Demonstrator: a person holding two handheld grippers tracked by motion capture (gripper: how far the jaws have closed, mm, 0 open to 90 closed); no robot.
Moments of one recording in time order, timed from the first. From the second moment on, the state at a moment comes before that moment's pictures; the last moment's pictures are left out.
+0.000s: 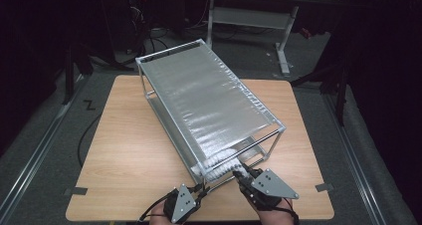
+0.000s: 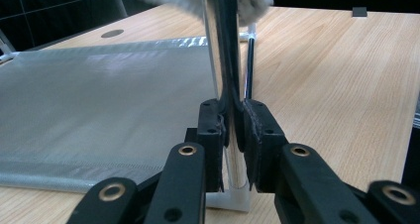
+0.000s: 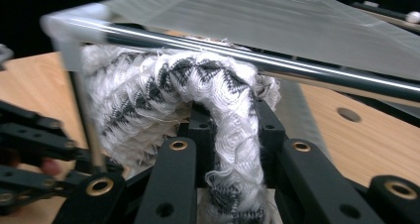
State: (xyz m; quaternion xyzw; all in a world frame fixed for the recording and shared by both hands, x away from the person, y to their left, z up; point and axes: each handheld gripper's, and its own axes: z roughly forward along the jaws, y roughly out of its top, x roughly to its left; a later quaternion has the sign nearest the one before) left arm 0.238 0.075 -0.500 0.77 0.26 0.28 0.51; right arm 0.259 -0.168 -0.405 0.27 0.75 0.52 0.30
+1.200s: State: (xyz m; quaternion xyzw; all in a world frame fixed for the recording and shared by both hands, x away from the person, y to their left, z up) left arm 0.237 0.075 -0.501 0.77 0.26 0.28 0.51; right arm 0.287 -0.202 -0.407 0.32 0.73 0.51 0.32
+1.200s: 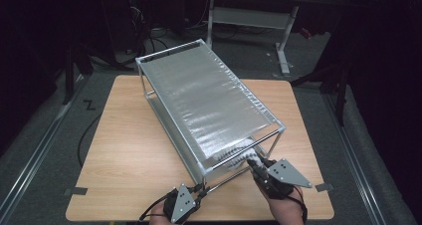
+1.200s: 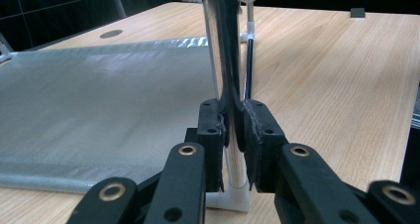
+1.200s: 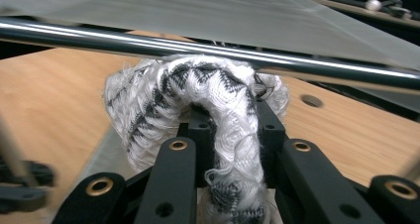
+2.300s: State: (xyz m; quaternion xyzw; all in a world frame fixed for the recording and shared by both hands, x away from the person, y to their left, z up) left arm 0.236 0.077 -0.501 0.77 0.26 0.28 0.51; right arm 0.289 -0.209 -0.405 0.34 0.72 0.52 0.31
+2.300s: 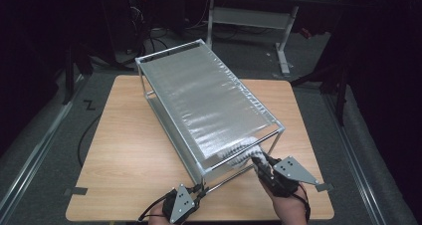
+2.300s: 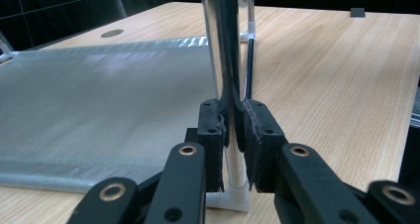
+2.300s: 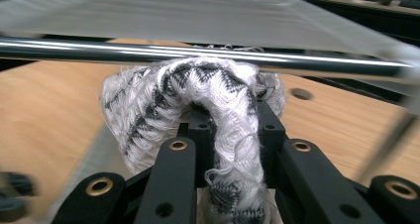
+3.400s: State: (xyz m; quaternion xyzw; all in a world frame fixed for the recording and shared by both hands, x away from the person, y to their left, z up) left arm 0.237 0.075 -0.500 0.77 0.26 0.28 0.51; right arm 0.252 -0.154 -0.409 0.24 0.77 0.53 0.27
